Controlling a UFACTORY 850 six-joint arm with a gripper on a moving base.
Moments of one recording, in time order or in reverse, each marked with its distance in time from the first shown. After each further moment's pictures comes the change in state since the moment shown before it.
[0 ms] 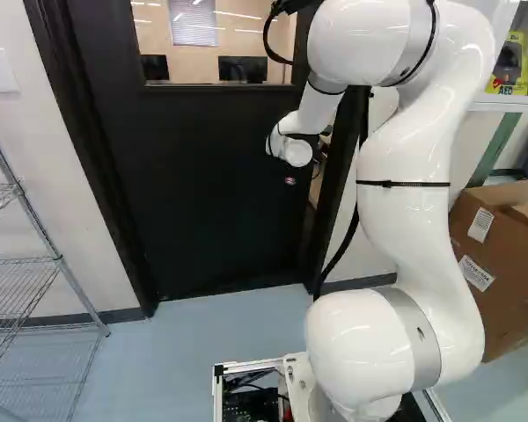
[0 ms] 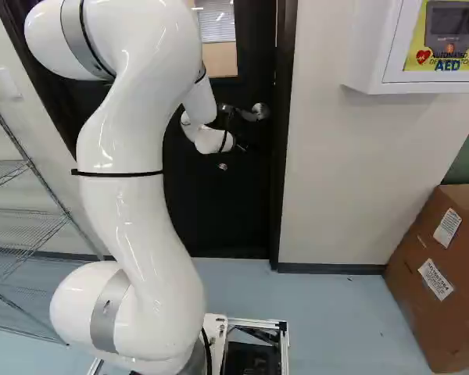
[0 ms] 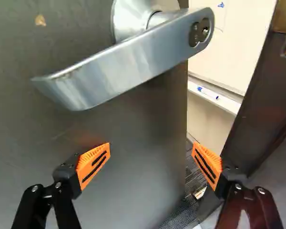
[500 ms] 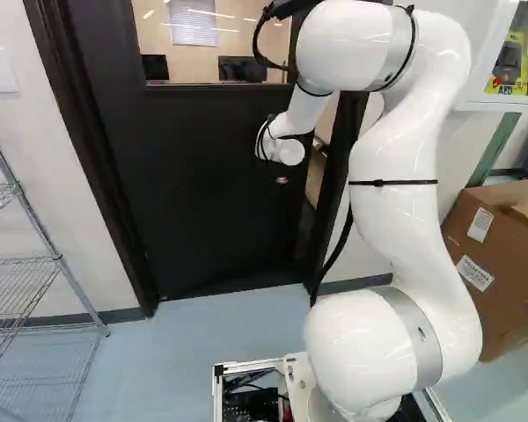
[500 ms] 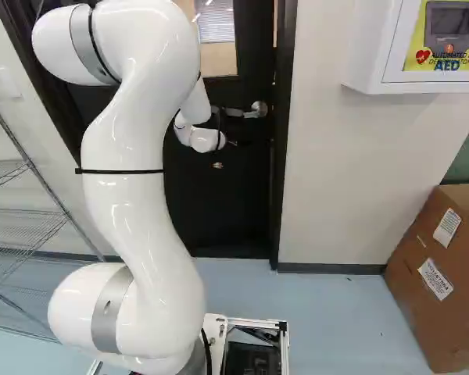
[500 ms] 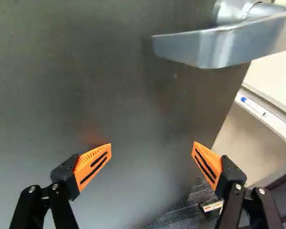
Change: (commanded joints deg) arm 3.2 -3.3 -4.2 -14.2 -3.3 0.0
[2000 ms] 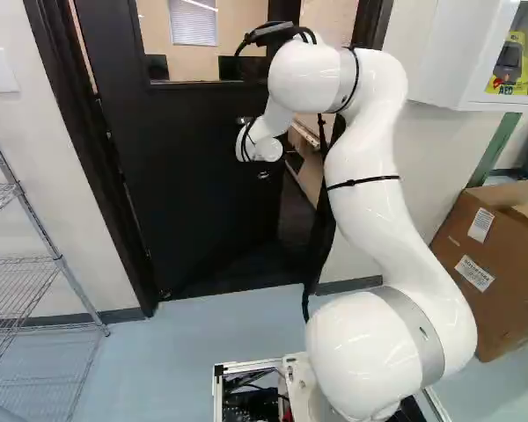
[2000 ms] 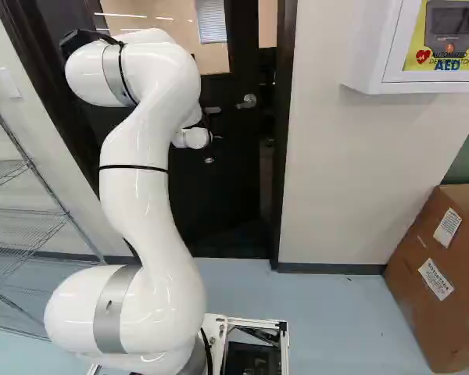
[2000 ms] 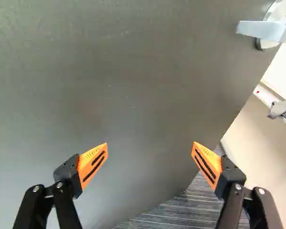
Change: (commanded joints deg) arm 5.2 -9.5 -12.7 -10.4 -2.5 0.0
